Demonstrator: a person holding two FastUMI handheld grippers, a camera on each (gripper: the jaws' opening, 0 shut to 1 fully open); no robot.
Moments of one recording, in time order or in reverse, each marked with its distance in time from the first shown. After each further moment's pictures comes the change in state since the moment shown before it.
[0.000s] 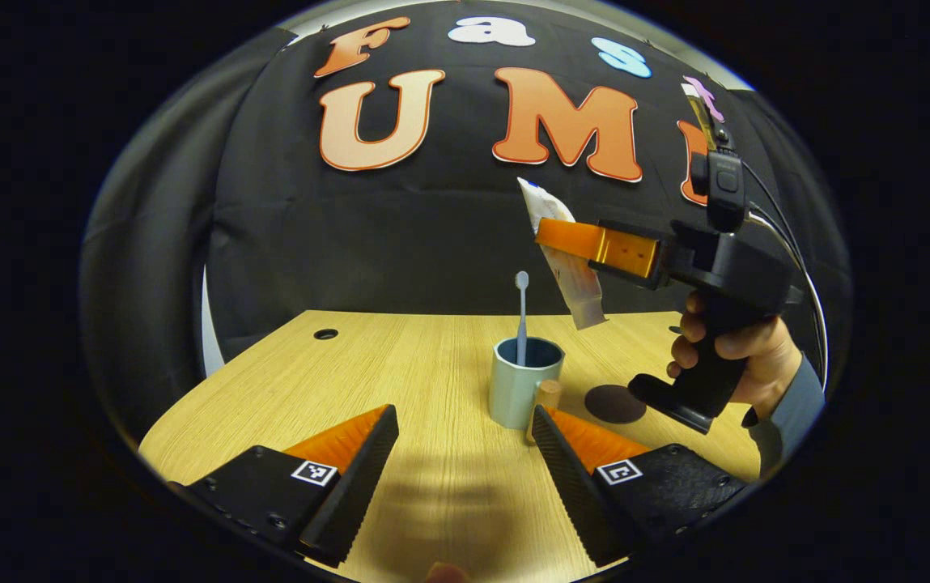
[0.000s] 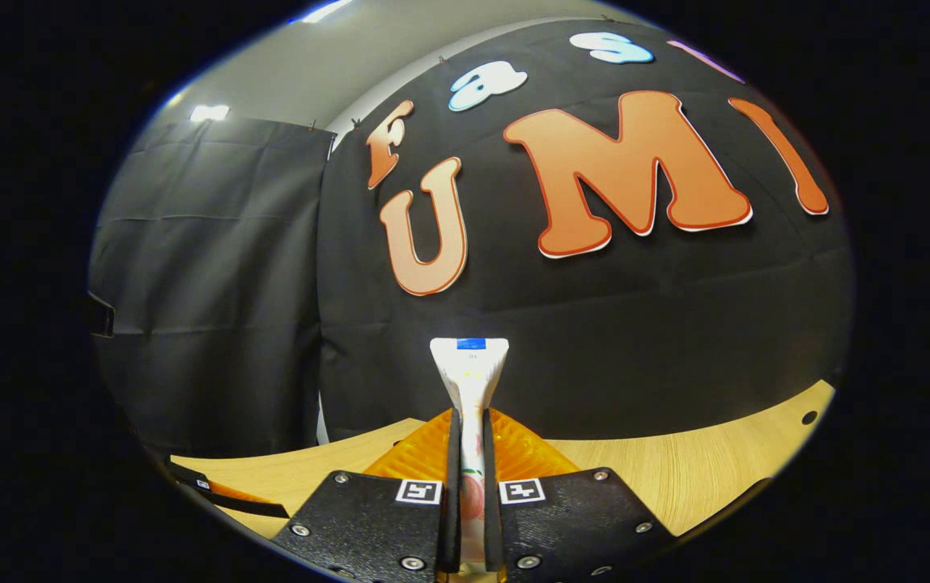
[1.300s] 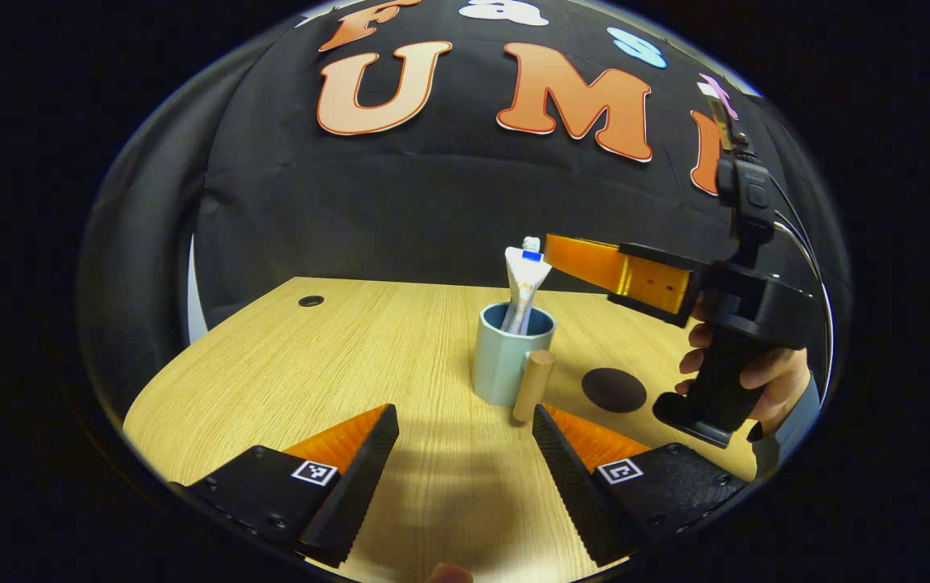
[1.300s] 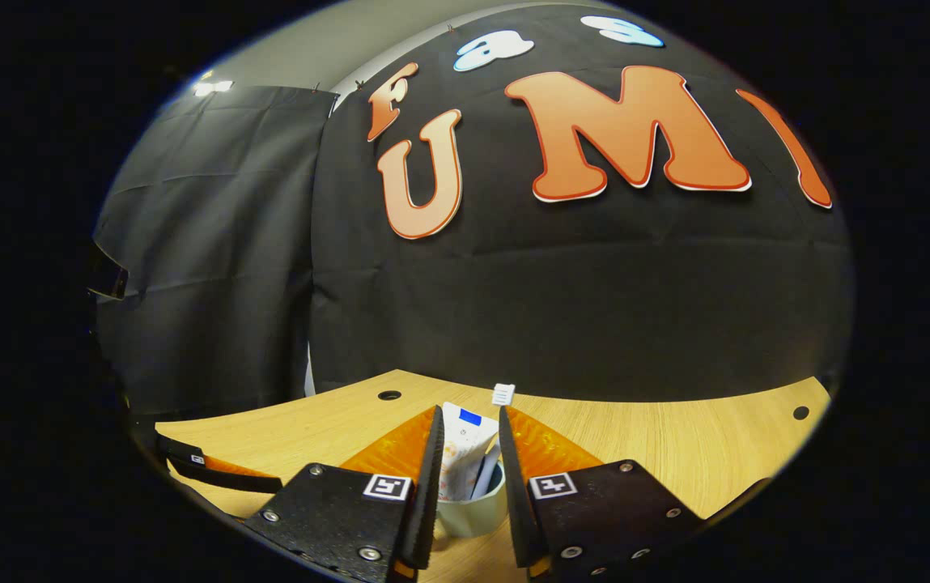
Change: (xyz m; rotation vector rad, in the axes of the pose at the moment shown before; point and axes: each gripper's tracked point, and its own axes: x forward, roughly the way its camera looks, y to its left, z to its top) left arm 0.025 -0.018 -0.020 -0.047 0.095 -0.036; right arm -0.029 -0.024 -0.036 -0.076 0.153 -0.017
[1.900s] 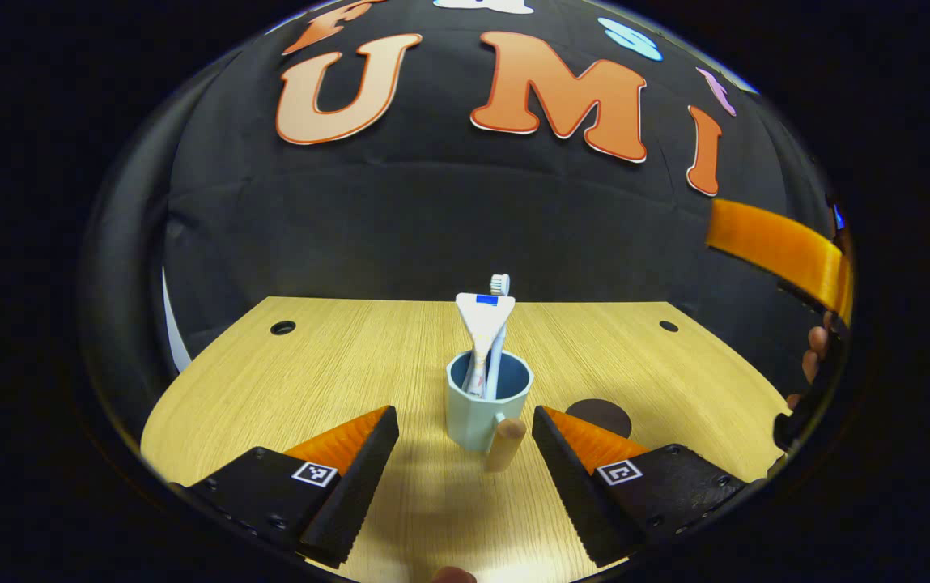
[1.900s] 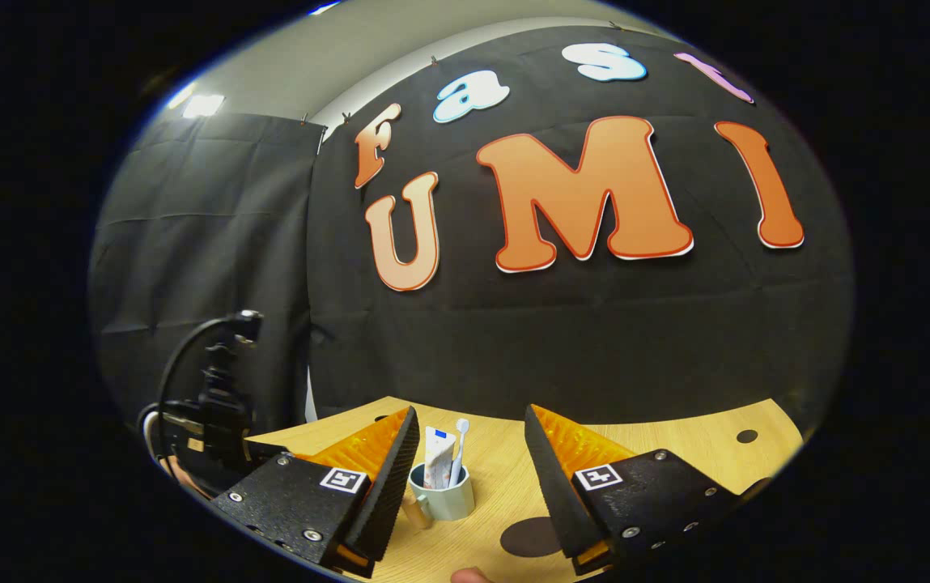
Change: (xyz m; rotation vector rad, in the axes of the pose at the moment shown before) left arm 0.039 -0.032 0.057 0.068 0.042 -0.047; right arm -0.105 -0.025 0.081 0.011 -0.077 -0.050
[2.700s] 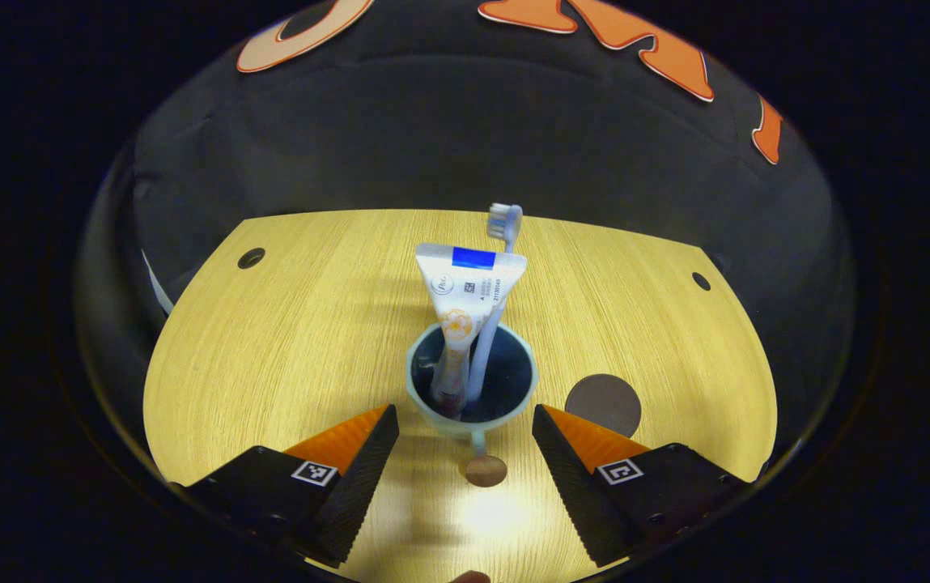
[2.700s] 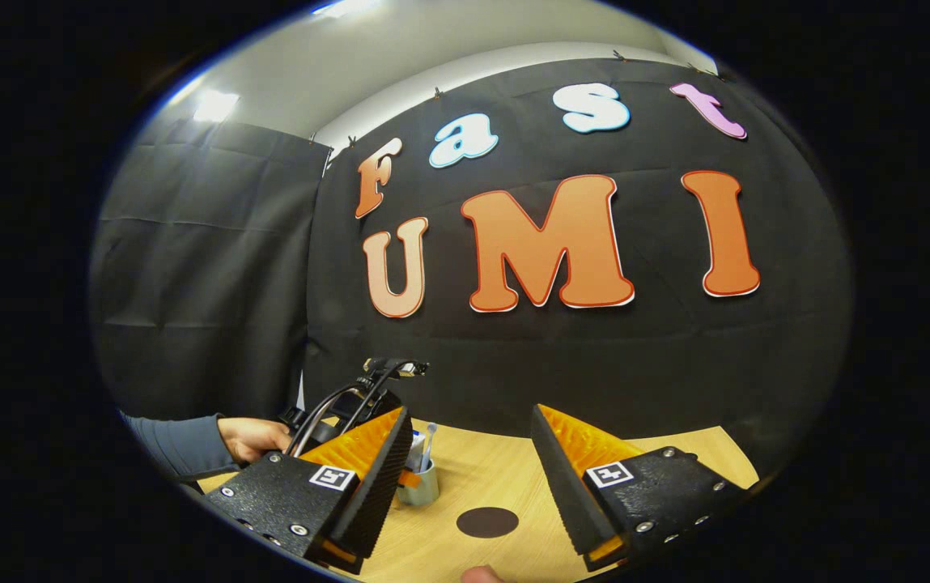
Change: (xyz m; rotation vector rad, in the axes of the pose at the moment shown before) left arm 0.070 -0.016 -0.032 -0.081 0.462 0.043; right arm -0.096 -0.044 0.038 -0.048 -0.081 -0.058
